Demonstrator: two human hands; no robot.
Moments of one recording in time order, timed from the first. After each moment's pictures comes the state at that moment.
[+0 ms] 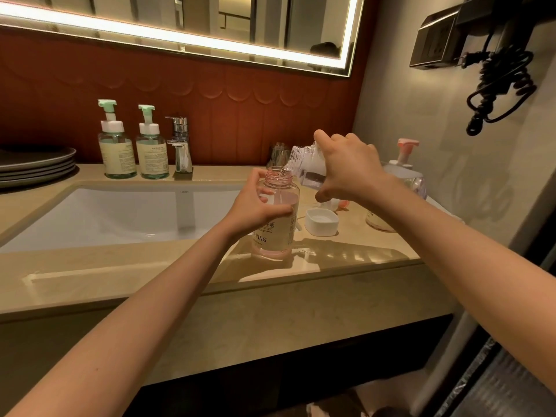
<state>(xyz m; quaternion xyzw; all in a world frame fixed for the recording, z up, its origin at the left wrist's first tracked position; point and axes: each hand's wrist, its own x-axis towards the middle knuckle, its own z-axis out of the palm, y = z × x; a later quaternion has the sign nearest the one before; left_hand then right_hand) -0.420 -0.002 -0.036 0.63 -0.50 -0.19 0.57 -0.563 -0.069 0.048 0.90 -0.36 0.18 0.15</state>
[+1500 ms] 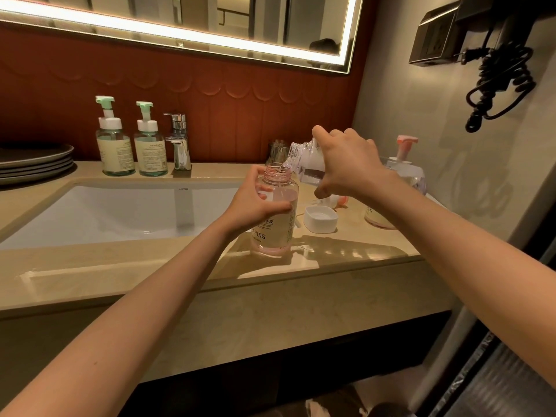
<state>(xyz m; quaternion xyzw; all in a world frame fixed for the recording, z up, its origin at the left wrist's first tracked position) -0.419 -0.002 -0.037 0.63 -0.50 -0.19 0.57 -0.561 -0.070 0.049 0.90 -0.36 0.18 0.16</state>
